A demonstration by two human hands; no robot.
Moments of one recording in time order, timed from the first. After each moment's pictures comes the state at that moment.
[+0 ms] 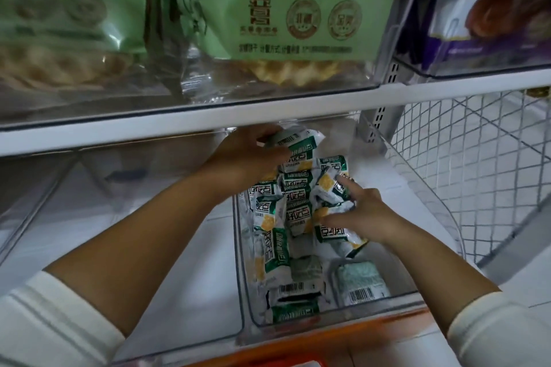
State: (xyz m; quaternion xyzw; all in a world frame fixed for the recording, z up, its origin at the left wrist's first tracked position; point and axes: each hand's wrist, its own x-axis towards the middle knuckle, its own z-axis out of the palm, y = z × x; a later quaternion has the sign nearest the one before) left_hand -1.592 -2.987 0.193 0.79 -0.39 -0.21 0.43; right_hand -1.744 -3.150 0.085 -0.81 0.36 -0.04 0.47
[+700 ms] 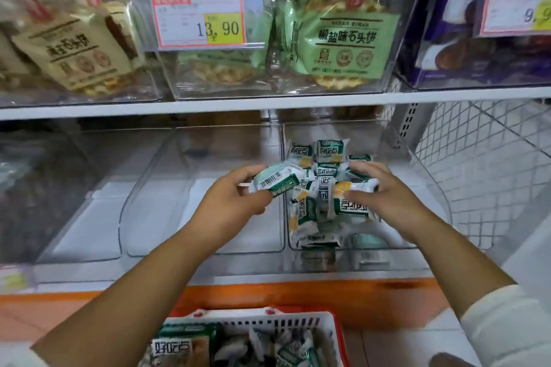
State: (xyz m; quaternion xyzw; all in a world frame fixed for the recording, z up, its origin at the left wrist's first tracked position) left_hand -1.665 -2.839 0.181 0.77 -0.25 -0.19 0.55; right_hand -1.784 -3.087 0.145 -0.80 0.23 -0.16 0.53
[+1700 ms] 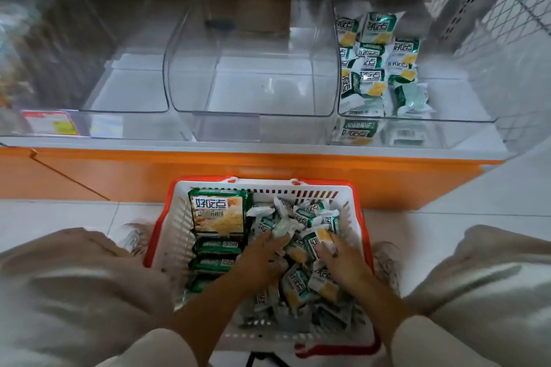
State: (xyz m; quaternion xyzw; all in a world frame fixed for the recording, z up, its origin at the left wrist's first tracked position) left_hand -1.799 -2.693 -0.069 0.83 -0.29 -0.43 0.22; right_hand -1.909 -2.871 -0.053 -0.79 0.40 0.20 0.42
